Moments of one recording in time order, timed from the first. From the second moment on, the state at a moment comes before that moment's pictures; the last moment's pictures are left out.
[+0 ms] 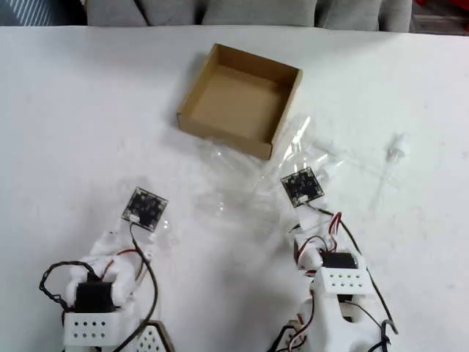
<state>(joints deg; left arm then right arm) -6.9 -100.8 97.2 71.5 -22.8 -2.7 -52.4 87.9 28.7 26.0</state>
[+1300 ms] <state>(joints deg) -6.9 -100.8 97.2 71.5 -22.8 -4.0 -52.4 87.9 28.7 26.0</state>
